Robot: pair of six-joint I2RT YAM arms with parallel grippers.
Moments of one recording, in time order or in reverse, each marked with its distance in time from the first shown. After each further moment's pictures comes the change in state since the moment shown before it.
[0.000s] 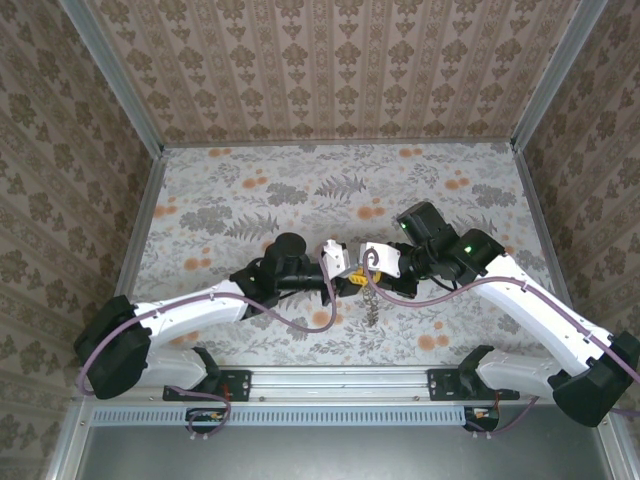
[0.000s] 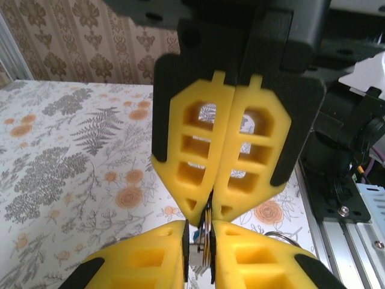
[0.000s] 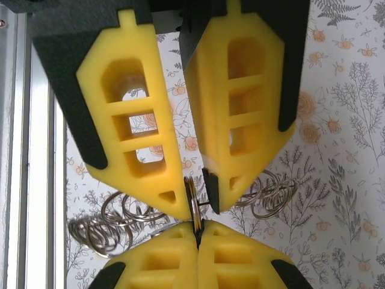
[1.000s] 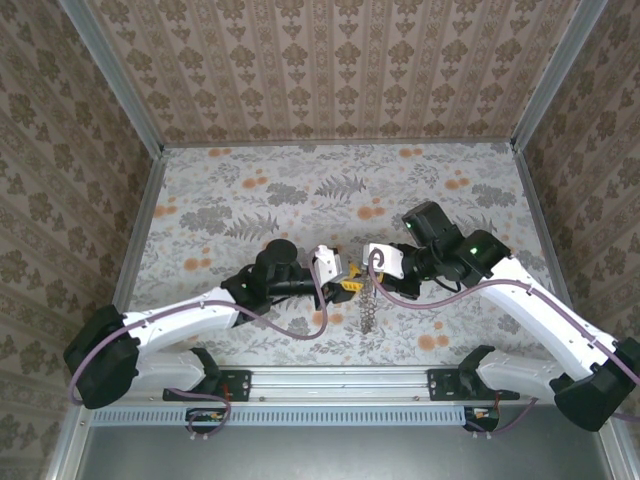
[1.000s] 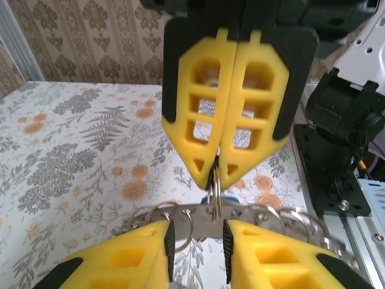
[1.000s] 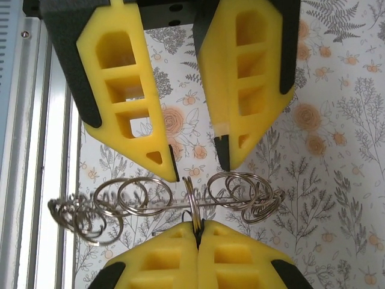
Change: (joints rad) left arm 0.000 -0.079 -0.066 0.000 -0.027 0.005; right arm -0.016 -0.022 -0.001 -0.012 -0.059 -0.026
